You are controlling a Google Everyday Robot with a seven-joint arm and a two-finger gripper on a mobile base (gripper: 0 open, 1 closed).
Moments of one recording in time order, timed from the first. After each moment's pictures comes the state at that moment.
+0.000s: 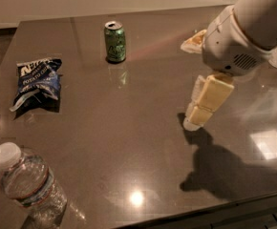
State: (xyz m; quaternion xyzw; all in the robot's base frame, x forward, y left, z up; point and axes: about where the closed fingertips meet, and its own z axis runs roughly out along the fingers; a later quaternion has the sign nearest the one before) arm 0.441 -0.101 0.963 -0.67 0.70 0.07 0.25
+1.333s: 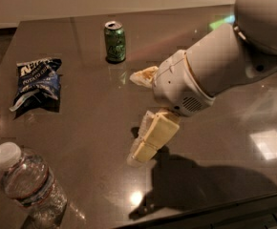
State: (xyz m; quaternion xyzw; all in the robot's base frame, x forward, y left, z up) arm 0.390 0.006 0.931 -0.66 0.65 0.23 0.30
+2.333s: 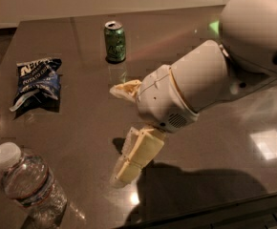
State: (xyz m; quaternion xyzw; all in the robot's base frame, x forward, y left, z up) arm 0.359 0.041 0.926 -0.68 0.61 0.28 0.31
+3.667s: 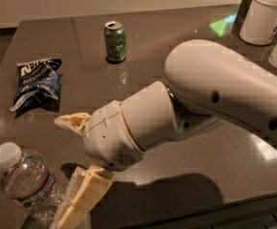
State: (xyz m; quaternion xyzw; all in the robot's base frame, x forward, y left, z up) arm 0.296 0.128 0.914 -0.68 0.53 0.39 0.32
